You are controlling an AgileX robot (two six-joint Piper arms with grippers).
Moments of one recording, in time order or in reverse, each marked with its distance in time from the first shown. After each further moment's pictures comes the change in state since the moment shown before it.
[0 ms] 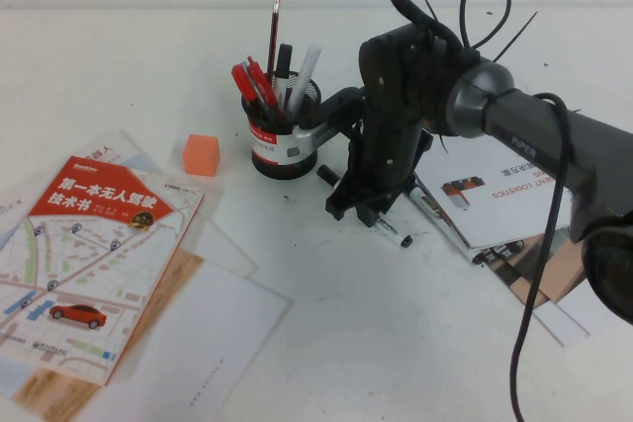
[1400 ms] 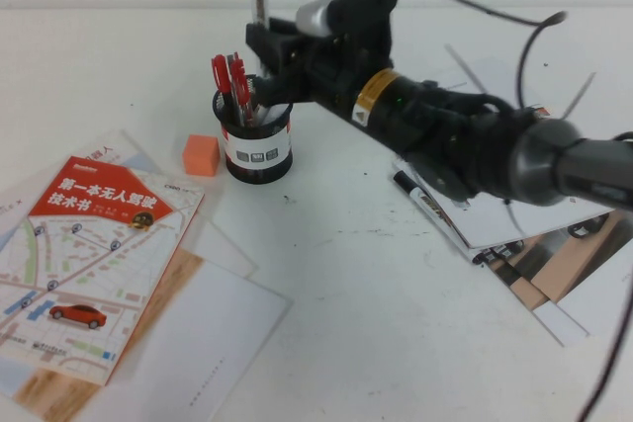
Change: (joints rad) right arm 0.032 -0.303 0.655 -0.412 -1.857 0.721; left arm 0.000 0.000 0.000 0.000 0.000 0.000
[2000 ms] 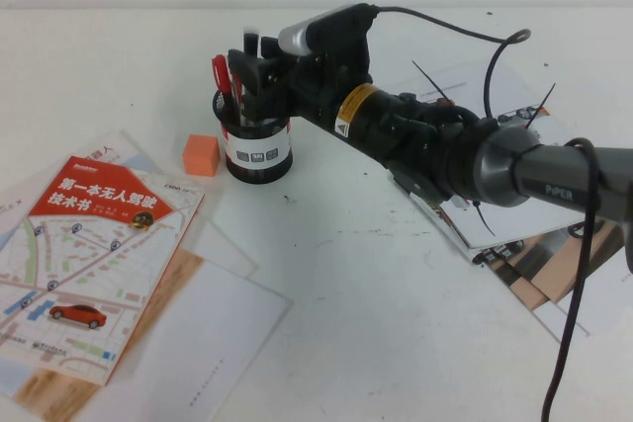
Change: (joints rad) right arm 0.000 0.134 -0.117 -0.036 0.014 0.036; left arm 0.000 0.000 0.000 0.000 0.000 0.000
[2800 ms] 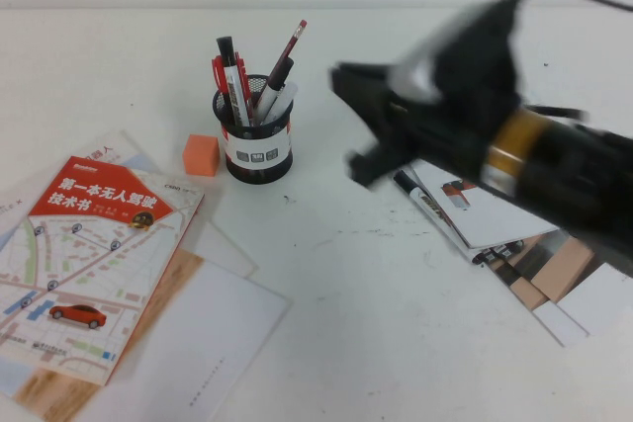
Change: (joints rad) right arm 0.000 -0.625 0.593 -0.068 0.100 -0.128; left arm 0.000 0.000 0.000 0.000 0.000 0.000
